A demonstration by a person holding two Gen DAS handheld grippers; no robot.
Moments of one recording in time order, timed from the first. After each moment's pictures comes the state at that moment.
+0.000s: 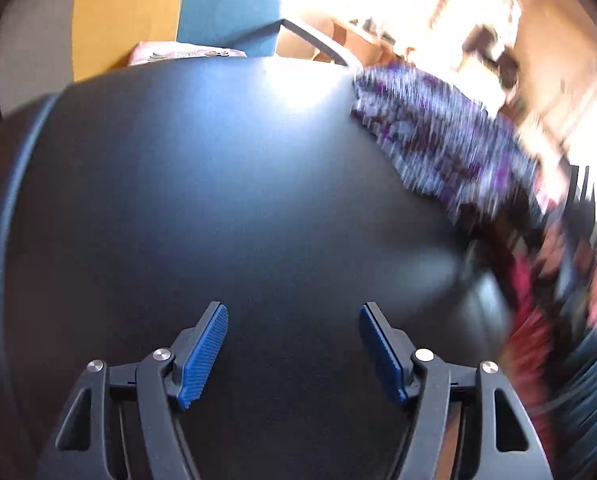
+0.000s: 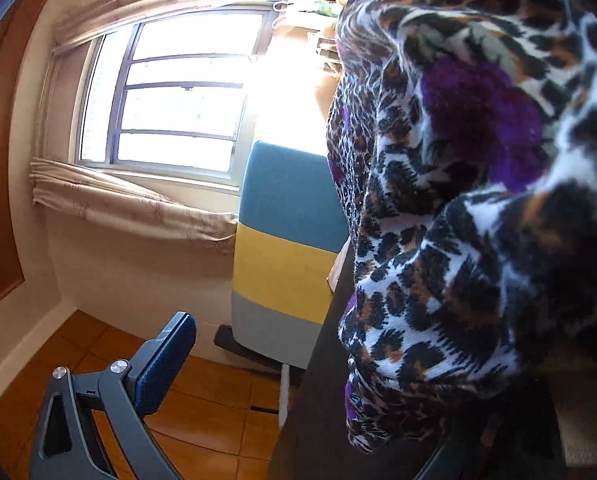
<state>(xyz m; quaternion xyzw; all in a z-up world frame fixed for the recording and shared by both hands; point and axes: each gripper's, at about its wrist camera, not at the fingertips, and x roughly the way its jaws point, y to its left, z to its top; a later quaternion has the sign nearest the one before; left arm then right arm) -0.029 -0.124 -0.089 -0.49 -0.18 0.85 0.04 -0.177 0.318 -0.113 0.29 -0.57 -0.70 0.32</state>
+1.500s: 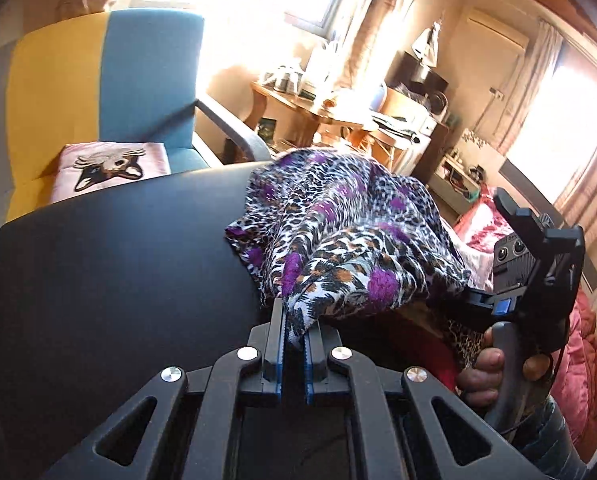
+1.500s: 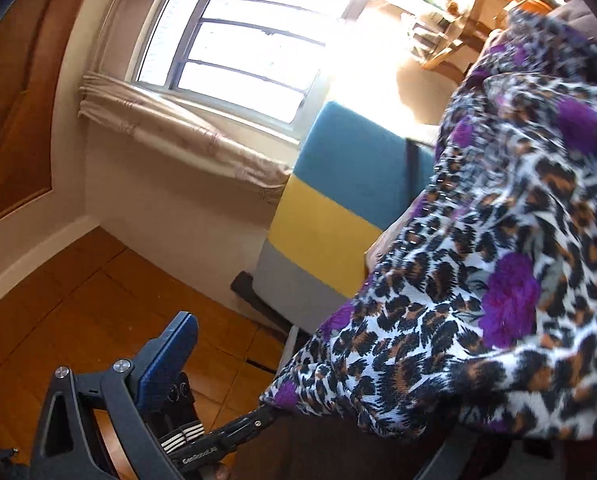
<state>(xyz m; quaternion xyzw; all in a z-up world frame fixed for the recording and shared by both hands) -0.072 -0.070 0.004 -0.38 -0.13 0.91 0.11 -0.142 0.211 -0.031 0.28 -0.44 -0.72 0.45</state>
